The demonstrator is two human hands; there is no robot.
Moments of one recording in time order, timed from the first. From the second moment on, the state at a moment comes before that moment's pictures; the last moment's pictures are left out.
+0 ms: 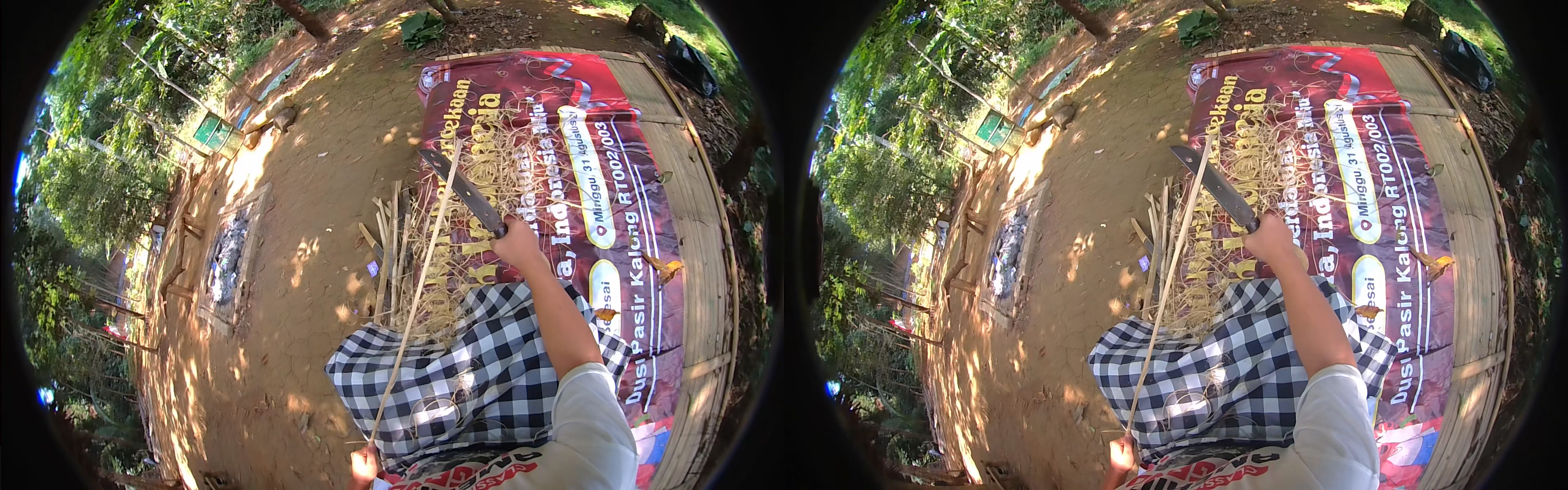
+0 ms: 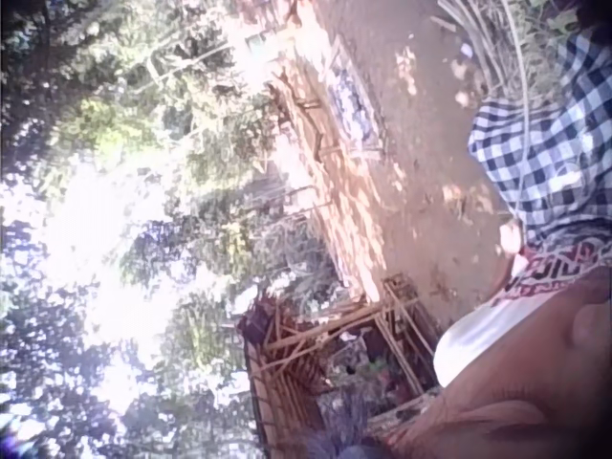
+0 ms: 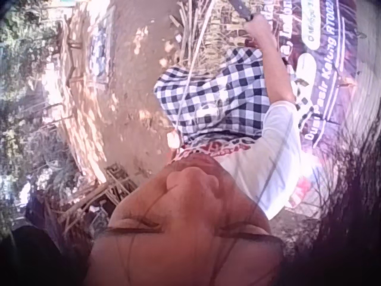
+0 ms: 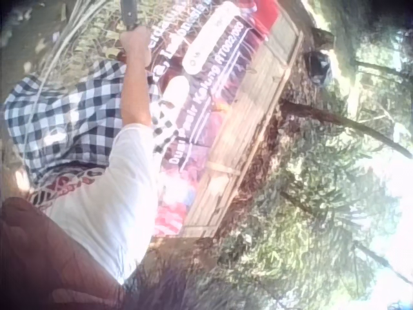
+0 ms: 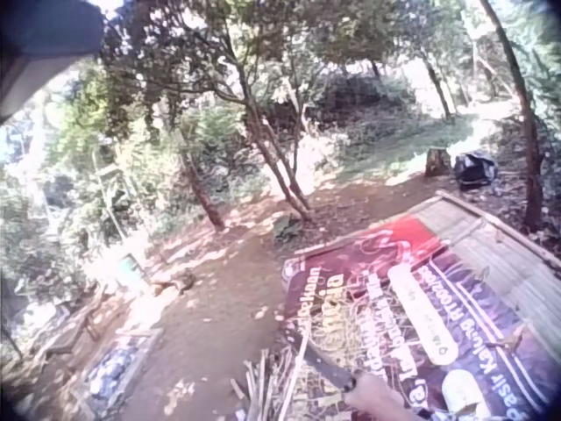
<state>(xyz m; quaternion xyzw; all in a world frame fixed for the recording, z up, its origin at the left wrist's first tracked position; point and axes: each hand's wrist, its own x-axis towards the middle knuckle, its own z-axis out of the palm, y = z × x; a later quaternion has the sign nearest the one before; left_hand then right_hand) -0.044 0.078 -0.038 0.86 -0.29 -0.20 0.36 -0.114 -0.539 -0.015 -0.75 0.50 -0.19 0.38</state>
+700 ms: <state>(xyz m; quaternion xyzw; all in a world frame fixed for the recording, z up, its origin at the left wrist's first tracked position) -0.044 0.073 -0.044 0.84 -0.11 -0.32 0.42 -0.104 -0.545 -0.045 -0.40 0.41 -0.25 0.78</state>
